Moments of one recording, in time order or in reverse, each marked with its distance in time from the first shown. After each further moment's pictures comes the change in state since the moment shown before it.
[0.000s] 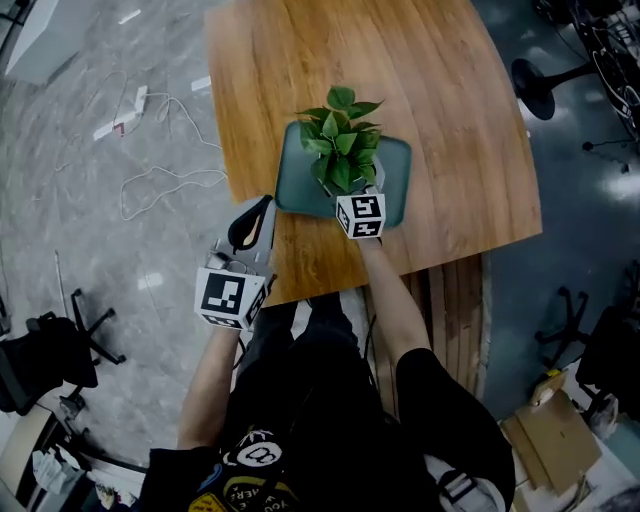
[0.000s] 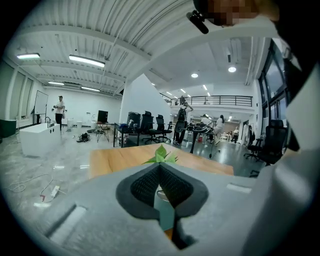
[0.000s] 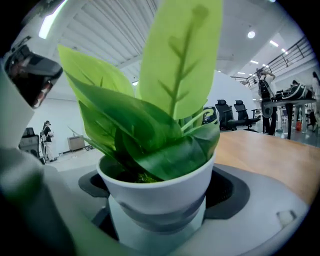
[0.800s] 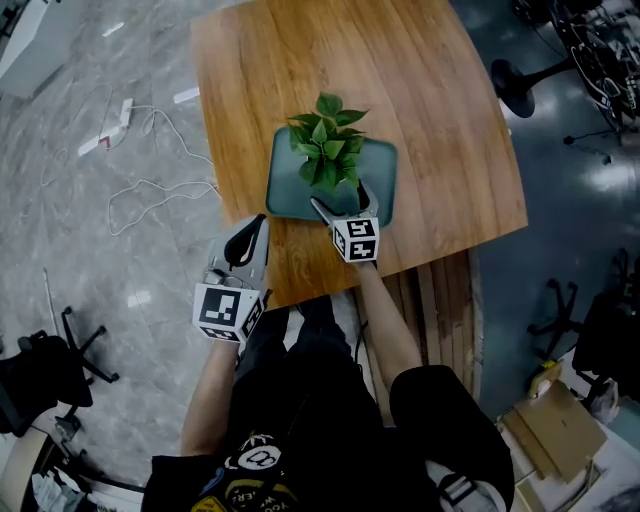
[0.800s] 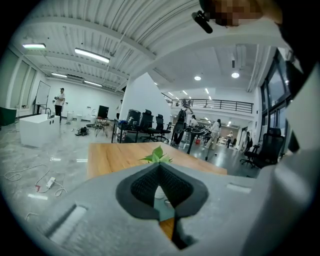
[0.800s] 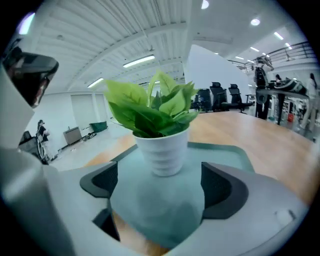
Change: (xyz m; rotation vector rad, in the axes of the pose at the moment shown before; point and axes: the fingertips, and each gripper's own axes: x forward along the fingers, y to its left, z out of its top) left arm -0.016 -0.002 -0.018 -0.070 0.003 -0.028; right arm -0.048 0.004 -0.060 0.065 0.237 -0.065
